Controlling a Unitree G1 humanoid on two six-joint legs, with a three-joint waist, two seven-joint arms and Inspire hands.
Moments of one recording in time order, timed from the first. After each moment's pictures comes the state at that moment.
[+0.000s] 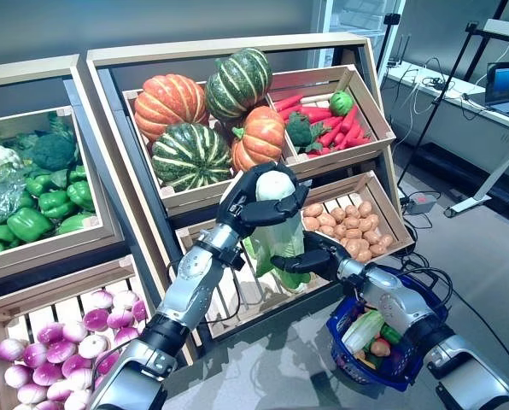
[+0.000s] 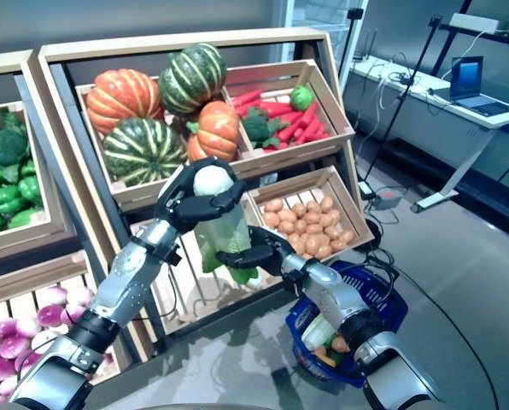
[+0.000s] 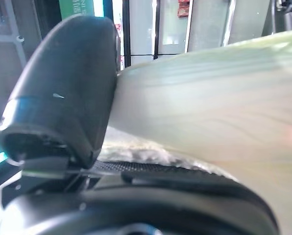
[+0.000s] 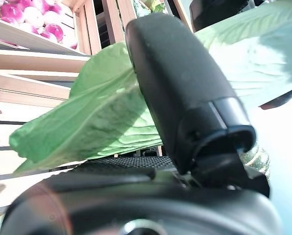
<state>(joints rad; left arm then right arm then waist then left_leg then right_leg) -0.40 0.36 -0.36 0.24 -0.72 -0.25 -0.22 -0.45 -0.44 0.52 0.51 0.83 0.06 0.42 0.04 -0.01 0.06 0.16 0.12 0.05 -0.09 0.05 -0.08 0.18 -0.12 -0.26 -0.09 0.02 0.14</state>
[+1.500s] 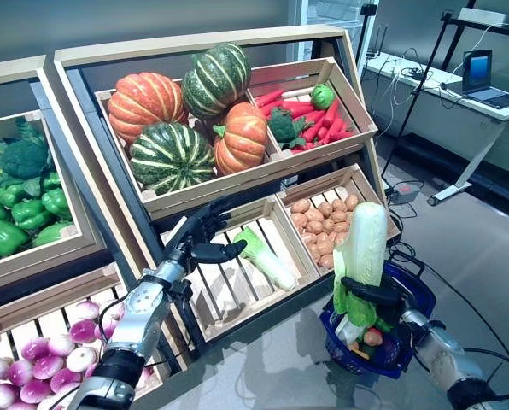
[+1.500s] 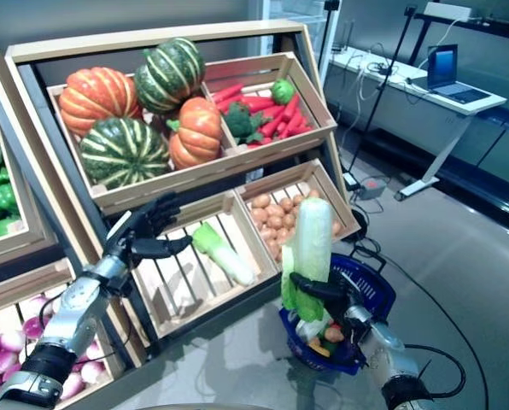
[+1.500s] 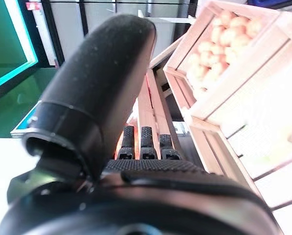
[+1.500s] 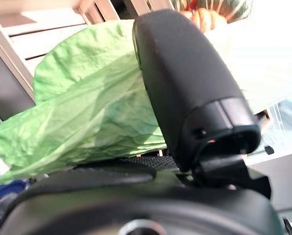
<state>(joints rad) -0.19 0.51 -0.16 0.41 -0.50 -0.23 -0.24 -0.07 -0.48 0.11 0.67 0.83 -0.06 0.40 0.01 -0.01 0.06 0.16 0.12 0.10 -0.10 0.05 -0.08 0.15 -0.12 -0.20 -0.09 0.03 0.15</state>
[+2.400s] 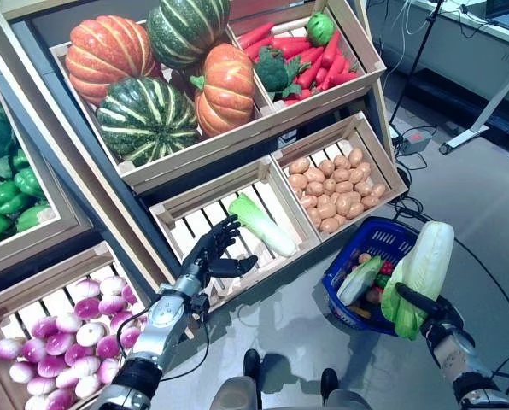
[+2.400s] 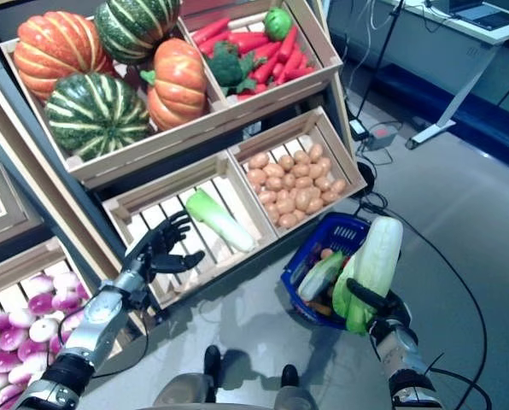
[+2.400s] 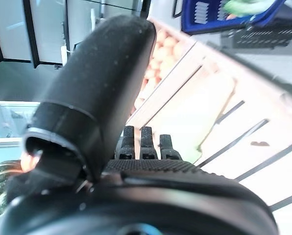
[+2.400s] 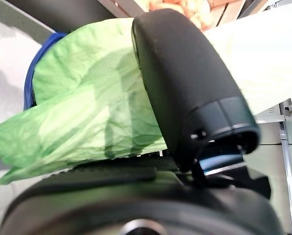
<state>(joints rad) -0.18 0.44 -0.23 0.44 -0.45 -0.27 -0.12 -0.18 -0.44 -0.07 0.98 0.84 -0.07 -0.03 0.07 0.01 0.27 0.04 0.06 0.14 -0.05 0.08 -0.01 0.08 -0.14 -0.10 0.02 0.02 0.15</state>
